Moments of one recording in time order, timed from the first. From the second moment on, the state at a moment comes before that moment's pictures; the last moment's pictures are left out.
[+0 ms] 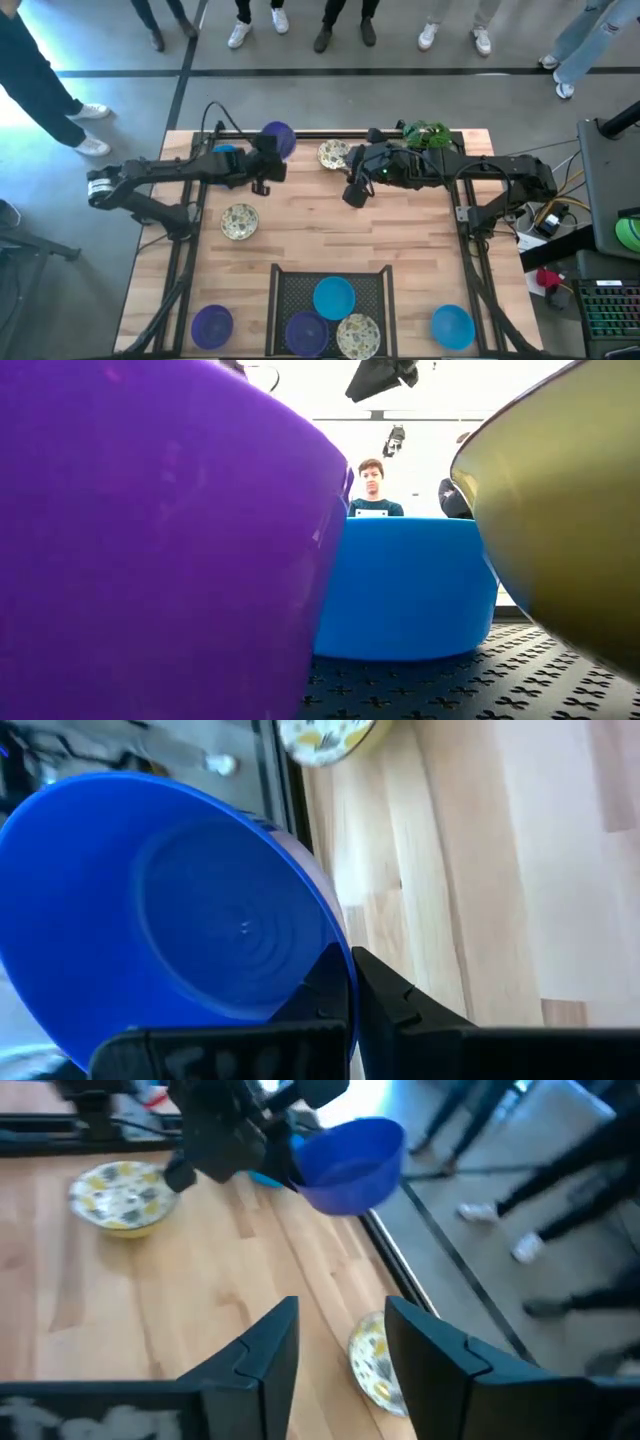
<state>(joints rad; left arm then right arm) 0.30 1.28 0.94 -0.49 -0.54 0.80 -0.04 1.49 1.47 -0.60 0.42 0.03</state>
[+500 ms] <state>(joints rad) 0.02 1.28 0.94 -0.48 -0.79 0.86 -0.02 1.49 1.26 -0.19 0.38 -0.11</state>
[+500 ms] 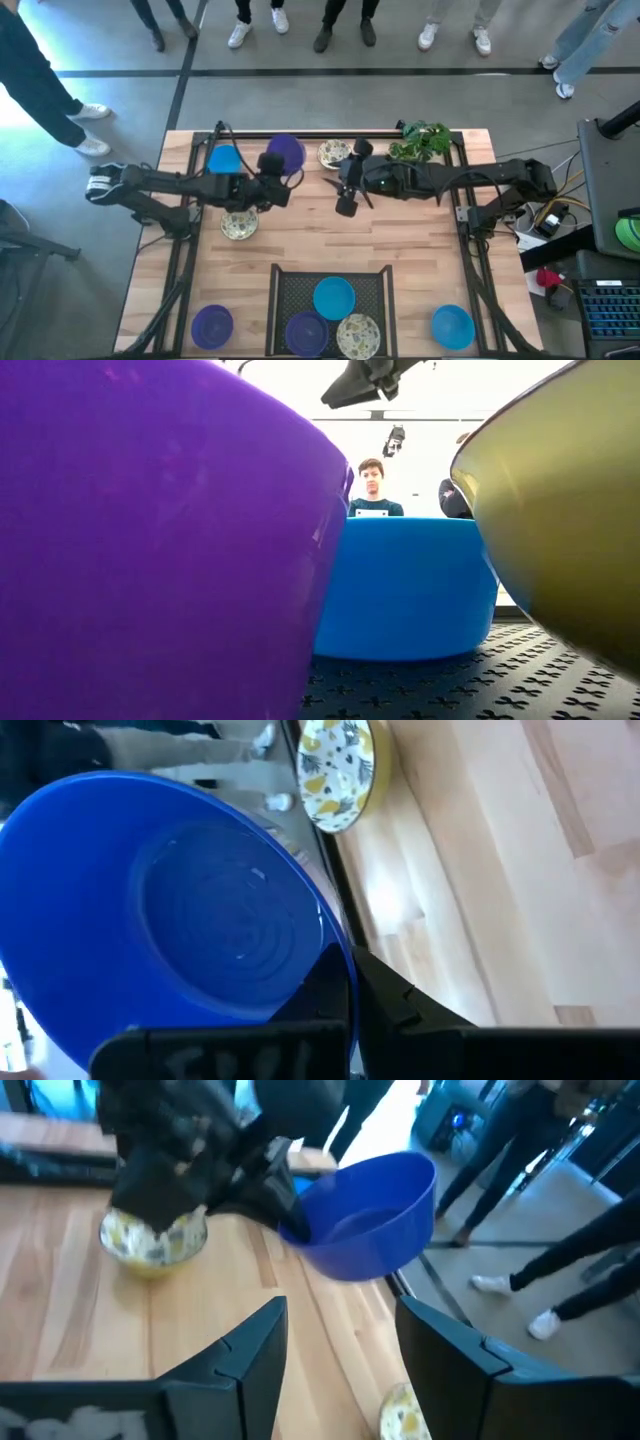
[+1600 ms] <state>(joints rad) -0.06 1.52 1.07 -0.35 -0.97 0.97 -0.06 1.51 1.04 0.27 0.46 -0.03</state>
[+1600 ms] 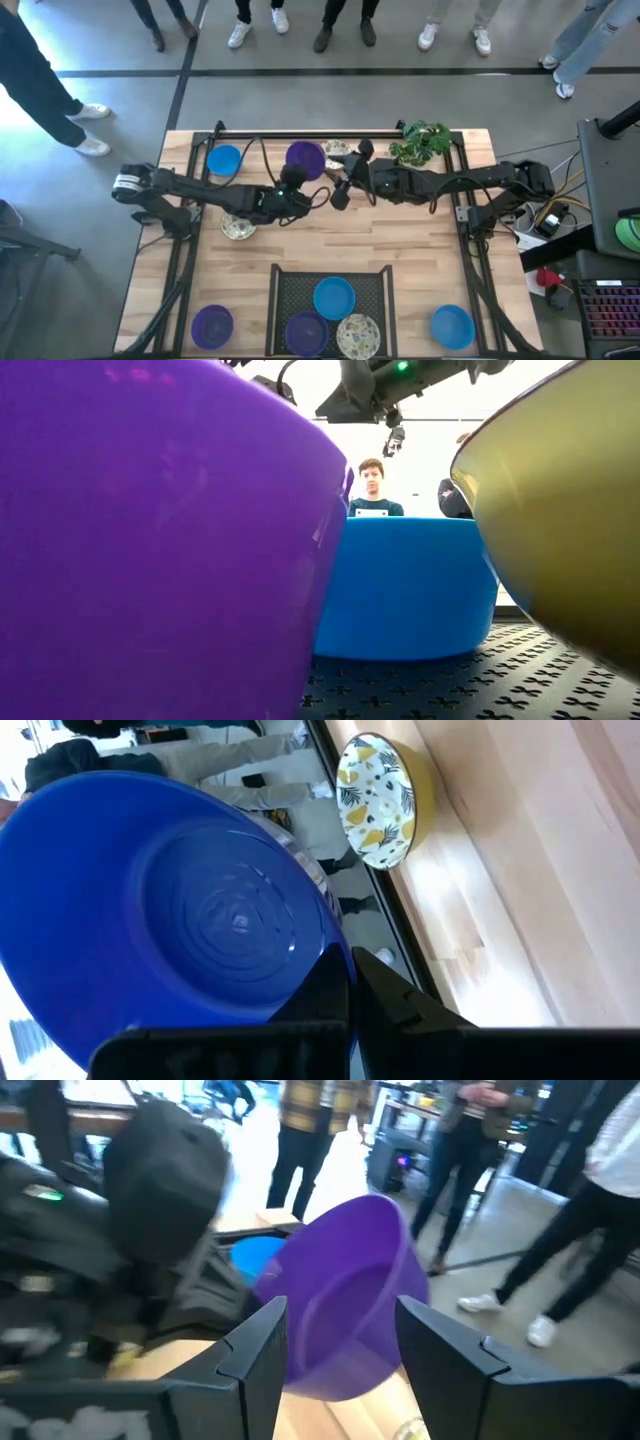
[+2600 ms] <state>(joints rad) -0.15 1.52 1.09 -0.36 -1.08 0.99 -0.10 1.53 1.05 0.22 0.48 0.19</state>
